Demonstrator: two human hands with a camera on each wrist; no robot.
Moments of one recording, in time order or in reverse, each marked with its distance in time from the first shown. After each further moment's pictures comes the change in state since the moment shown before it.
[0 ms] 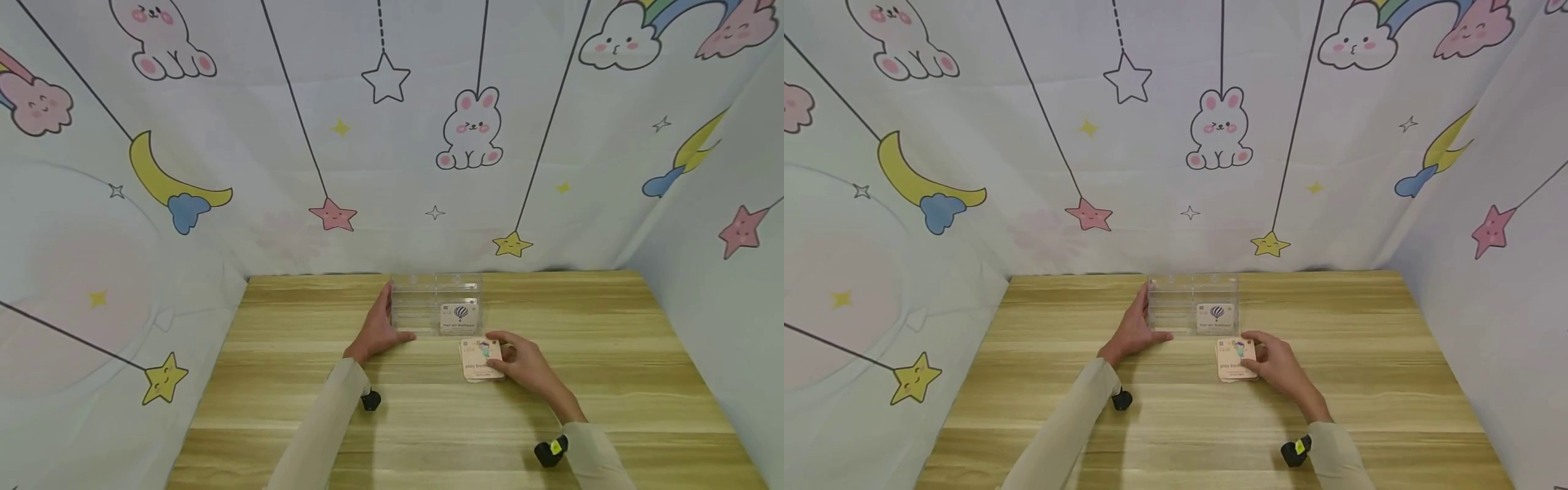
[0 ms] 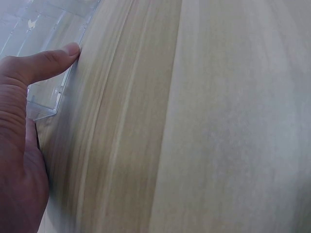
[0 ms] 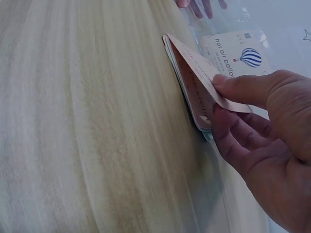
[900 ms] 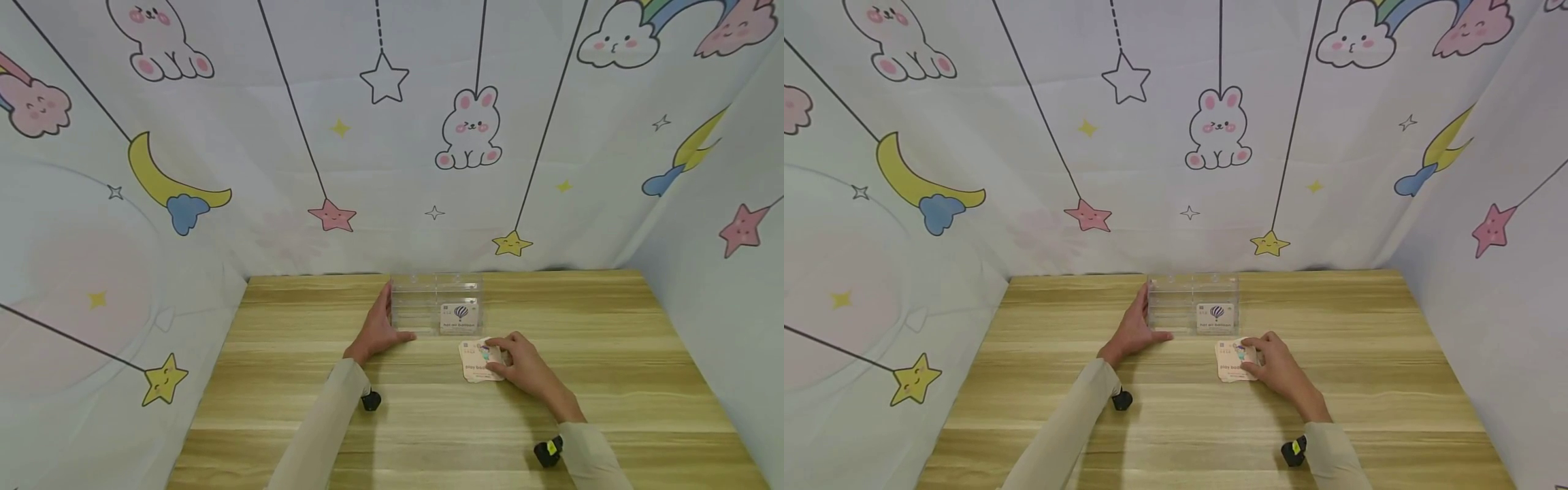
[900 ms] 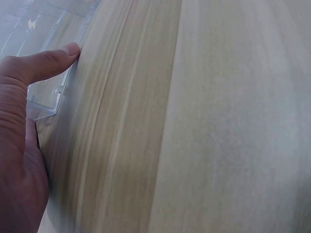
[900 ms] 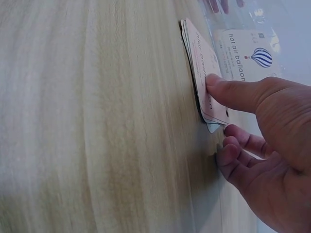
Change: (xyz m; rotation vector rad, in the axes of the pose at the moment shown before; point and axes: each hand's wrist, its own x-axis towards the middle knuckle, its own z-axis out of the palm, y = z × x) left_hand 0.001 -0.001 0.000 -0.020 0.002 0.014; right_hand -0.001 -0.001 0.002 -0.273 0.008 -0.121
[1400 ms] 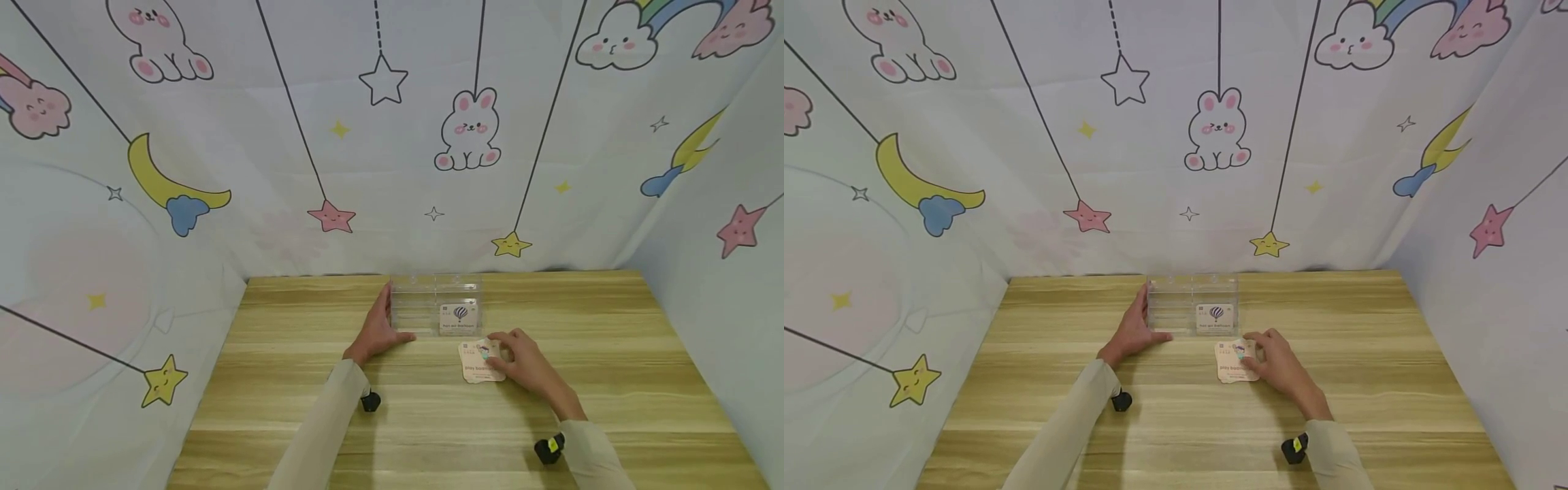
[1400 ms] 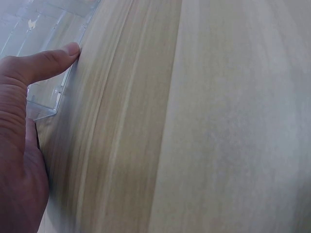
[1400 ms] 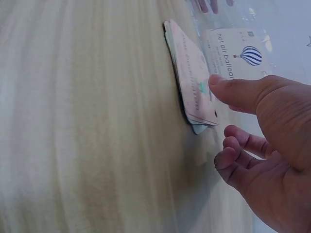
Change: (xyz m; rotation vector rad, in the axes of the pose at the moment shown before) left_hand 0.000 0.001 0.001 0.016 0.005 -0.011; right_hand 0.004 -0.002 -0.008 -0.020 0.008 0.012
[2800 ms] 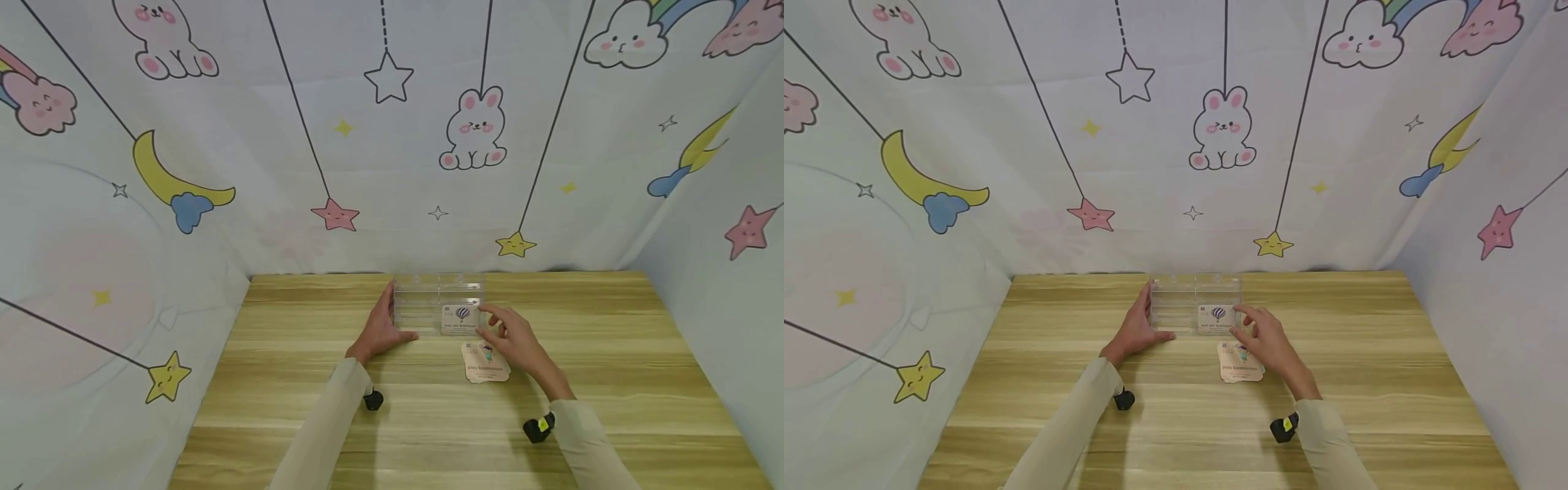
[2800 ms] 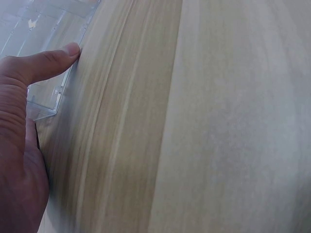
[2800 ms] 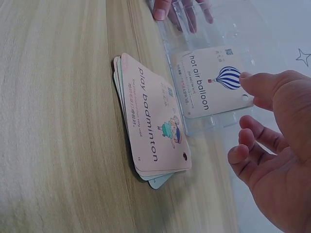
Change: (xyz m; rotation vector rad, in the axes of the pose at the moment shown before) left_hand -0.002 0.005 -0.002 0.017 -0.002 -0.006; right_hand 0.038 -0.021 -0.004 0.096 0.112 -0.051
